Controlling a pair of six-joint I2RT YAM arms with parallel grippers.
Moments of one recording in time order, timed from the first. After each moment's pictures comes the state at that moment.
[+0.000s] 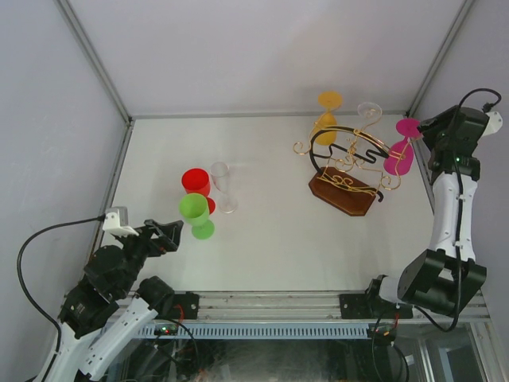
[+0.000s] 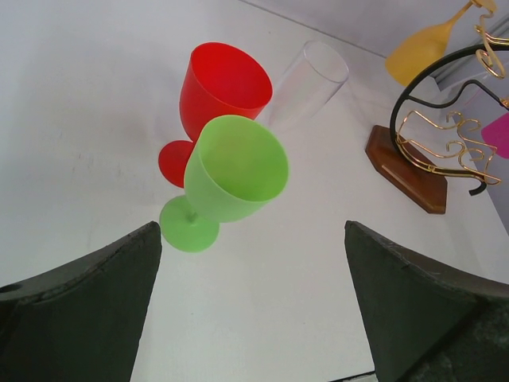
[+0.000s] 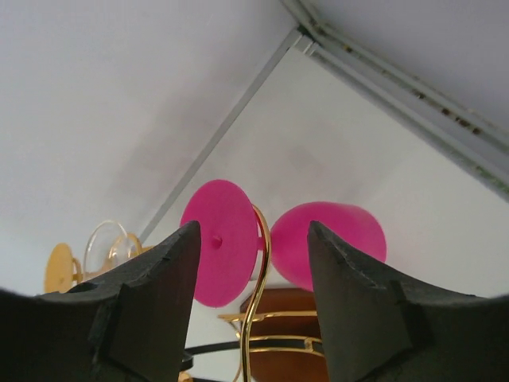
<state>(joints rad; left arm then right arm) -0.63 0.10 0.70 -0.81 -0.41 -0.57 -0.39 1.30 1.29 -0.39 -0.01 0.71</state>
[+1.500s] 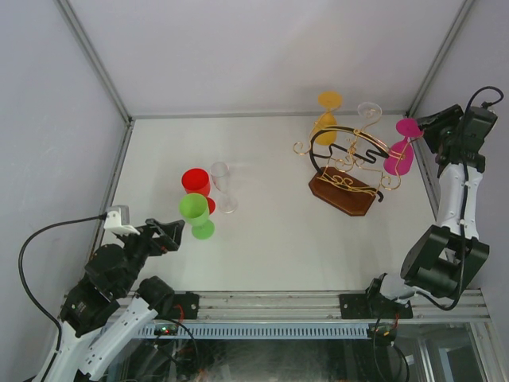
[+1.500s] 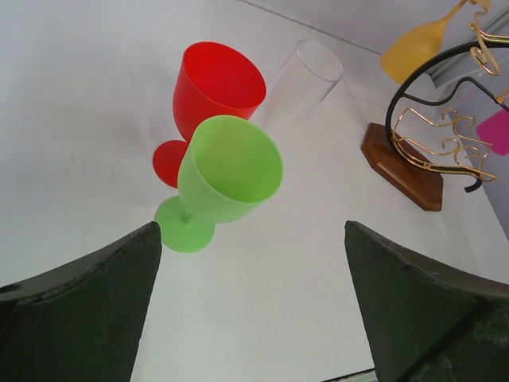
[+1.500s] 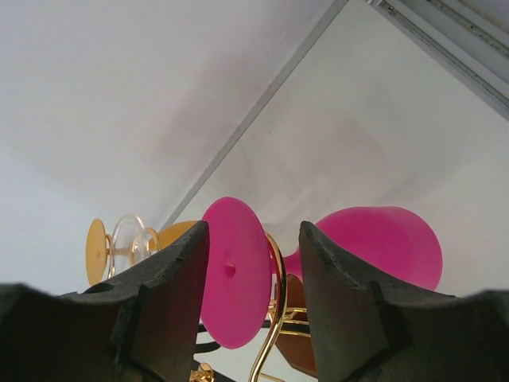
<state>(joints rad) -0.63 0.11 0.70 -0.80 -0.39 -0.57 -0.47 1.44 1.32 -0.30 -0.27 0.75</state>
